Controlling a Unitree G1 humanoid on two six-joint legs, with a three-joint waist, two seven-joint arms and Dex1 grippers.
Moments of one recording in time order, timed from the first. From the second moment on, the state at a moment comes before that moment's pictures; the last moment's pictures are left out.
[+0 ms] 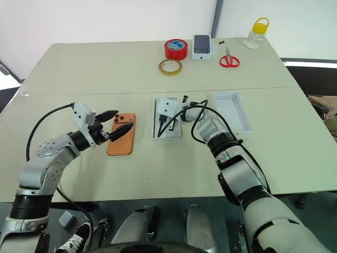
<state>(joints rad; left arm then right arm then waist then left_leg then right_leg) -0.23 0.54 0.10 -0.18 -0.51 0.45 -0.67 -0.94 -0.26 0.38 0.79 -0.35 -0.05 0.65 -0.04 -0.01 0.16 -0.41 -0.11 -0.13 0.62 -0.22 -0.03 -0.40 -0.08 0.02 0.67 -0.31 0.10</state>
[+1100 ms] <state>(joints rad) -0.24 0.52 0.11 -0.17 -0.48 0.45 -0.64 -0.90 -0.21 0.39 0.72 -0.34 0.00 0.69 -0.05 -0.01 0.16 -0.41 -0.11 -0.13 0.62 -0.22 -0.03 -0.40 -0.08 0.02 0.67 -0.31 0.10</state>
